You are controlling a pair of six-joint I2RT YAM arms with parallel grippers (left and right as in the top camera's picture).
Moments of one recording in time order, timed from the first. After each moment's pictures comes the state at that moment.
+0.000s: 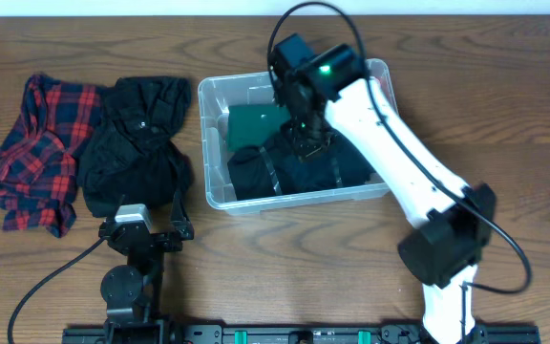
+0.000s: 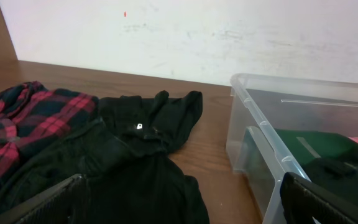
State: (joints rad) left arm 0.04 0.01 0.02 -0.11 0.01 -0.12; right arm 0.61 2.11 2.07 -1.50 -0.02 0.09
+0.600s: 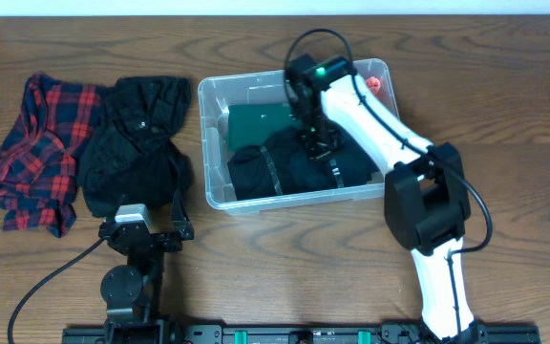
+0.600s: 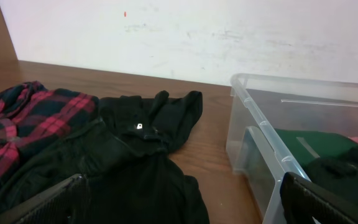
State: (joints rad) left arm 0.04 0.01 0.02 -0.11 0.01 -0.12; right arm 0.48 2.28 1.93 -1.34 -0.01 0.04
